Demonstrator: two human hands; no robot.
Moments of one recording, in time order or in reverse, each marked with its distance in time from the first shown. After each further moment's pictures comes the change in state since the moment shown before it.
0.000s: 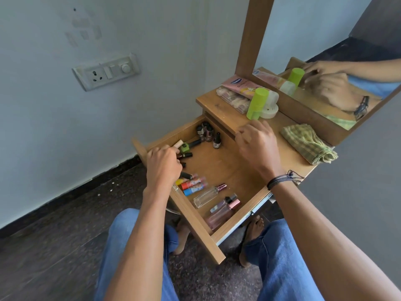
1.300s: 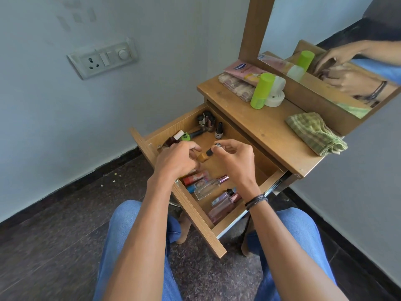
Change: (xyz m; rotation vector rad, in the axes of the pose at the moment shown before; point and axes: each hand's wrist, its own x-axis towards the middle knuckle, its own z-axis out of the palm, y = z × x) left_hand 0.001 0.024 -0.010 -0.247 -0.458 0.007; right_hand -0.051 -0.050 0.037 0.698 -0.177 0.656
